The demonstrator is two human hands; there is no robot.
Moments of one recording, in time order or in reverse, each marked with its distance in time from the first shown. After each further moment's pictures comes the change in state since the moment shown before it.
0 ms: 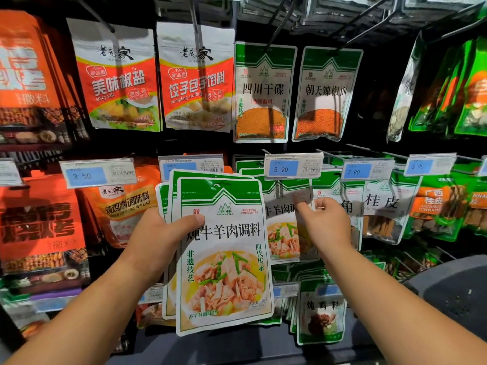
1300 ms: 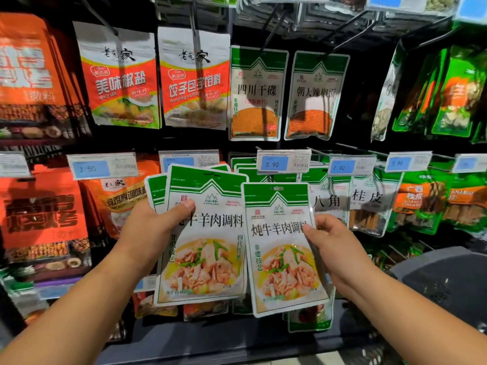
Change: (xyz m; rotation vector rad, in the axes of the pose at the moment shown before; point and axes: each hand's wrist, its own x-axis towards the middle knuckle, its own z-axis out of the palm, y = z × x) left_hand -0.016 0.014 -0.001 0.151 0.076 0.065; right_hand -0.060 0.013 -0.054 0.377 -0.373 0.115
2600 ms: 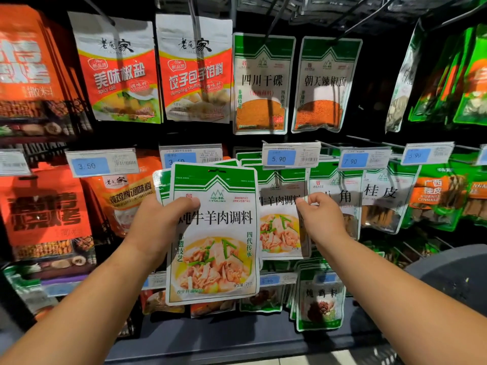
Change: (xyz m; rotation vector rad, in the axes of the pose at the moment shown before) left_hand 0.015 -0.013 0.006 -0.170 0.016 -0.100; right_hand 0.073 0.008 0.029 -0.322 0.237 -0.062
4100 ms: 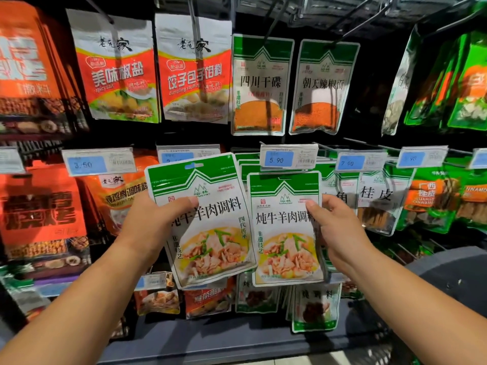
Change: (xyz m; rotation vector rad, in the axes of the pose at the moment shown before) left_hand -0.001 0.005 -0.004 0.096 0.011 0.060; right_hand -0.023 -0.004 -0.031 0.390 -0.141 0.019
